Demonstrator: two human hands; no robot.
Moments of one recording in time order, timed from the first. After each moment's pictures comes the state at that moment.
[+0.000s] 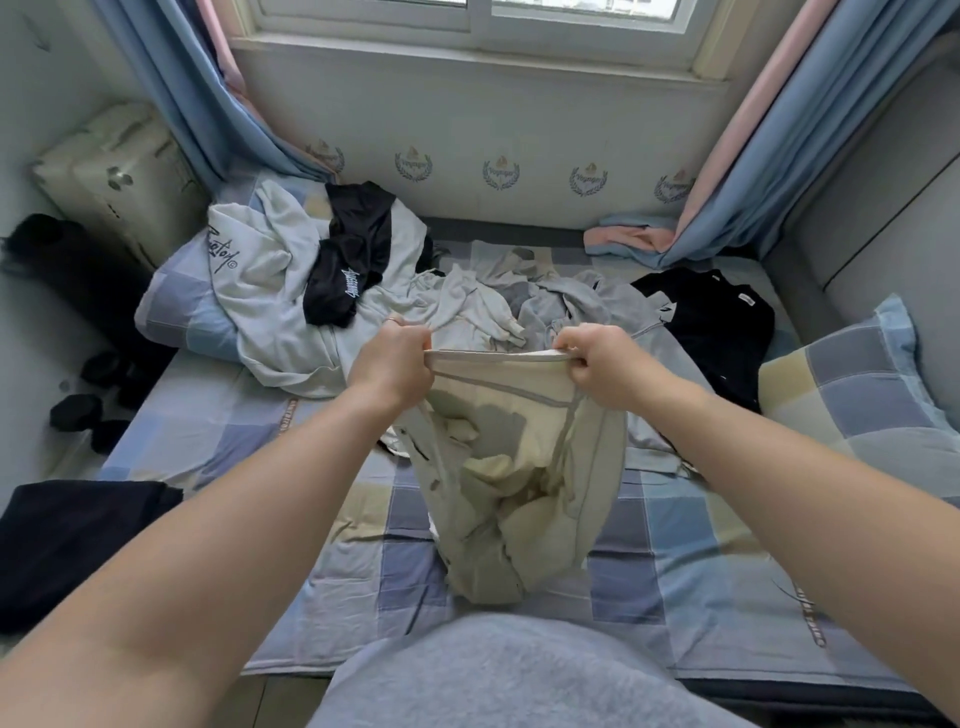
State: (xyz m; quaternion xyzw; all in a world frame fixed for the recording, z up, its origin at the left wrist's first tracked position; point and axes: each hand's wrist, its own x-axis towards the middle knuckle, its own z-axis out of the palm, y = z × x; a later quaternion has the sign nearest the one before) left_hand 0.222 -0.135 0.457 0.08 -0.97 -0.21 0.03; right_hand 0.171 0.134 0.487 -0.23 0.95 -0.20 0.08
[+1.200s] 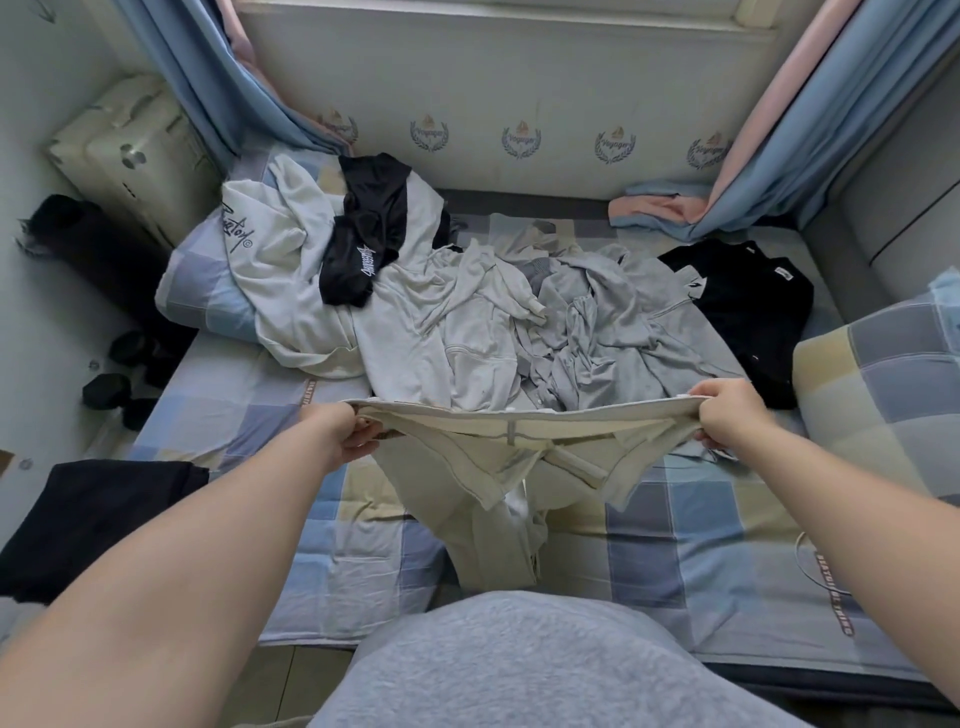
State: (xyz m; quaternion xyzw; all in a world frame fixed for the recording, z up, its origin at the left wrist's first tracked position) left_hand 0.265 -0.200 0.388 0.52 -0.56 -0.64 -0.09; right_hand 0.164 0.237 0.400 0.19 0.91 -0.33 0.13
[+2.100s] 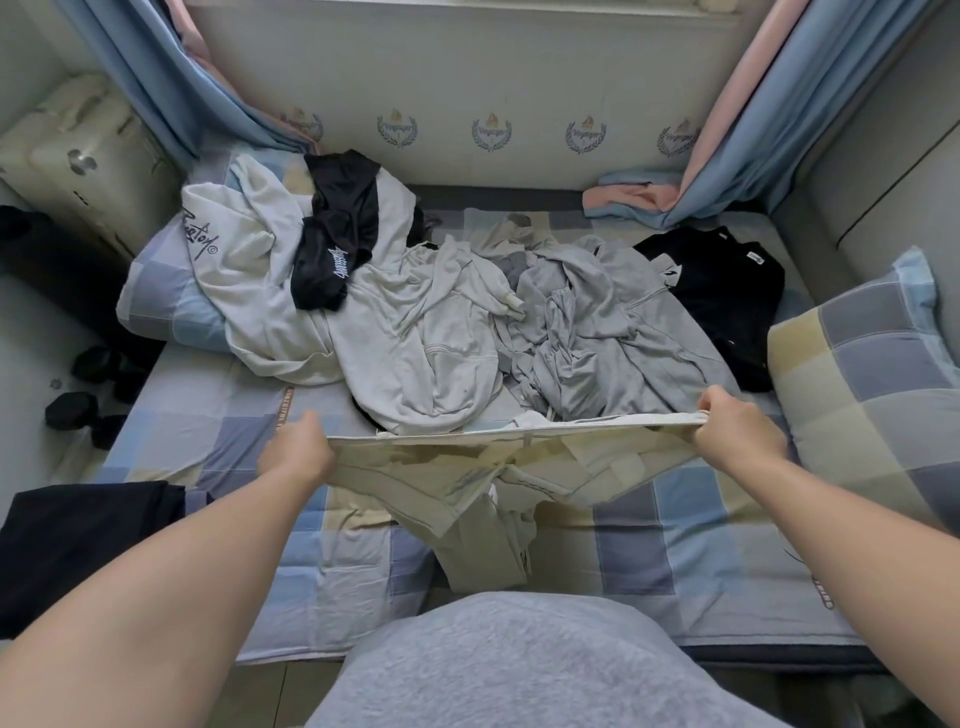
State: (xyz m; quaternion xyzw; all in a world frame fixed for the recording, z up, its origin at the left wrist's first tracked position) left_hand 0.273 -0.226 0.353 0.30 -0.93 -0.10 -0.19; right_hand 0.189 0.266 0.395 0.13 0.98 -0.04 0.14
